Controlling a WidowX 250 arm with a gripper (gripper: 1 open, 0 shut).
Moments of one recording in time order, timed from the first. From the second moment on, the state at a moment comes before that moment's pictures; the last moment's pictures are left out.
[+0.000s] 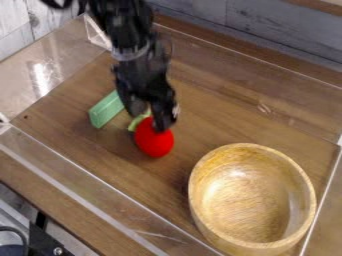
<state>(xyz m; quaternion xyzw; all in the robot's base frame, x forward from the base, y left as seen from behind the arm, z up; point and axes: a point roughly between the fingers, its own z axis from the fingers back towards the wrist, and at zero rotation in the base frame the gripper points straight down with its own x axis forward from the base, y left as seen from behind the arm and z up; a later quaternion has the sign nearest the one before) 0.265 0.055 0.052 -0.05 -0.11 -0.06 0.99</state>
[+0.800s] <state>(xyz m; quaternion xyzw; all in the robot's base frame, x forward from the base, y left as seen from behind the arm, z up) 0.287 0.028 0.061 -0.03 -0.08 -0.06 1.00</state>
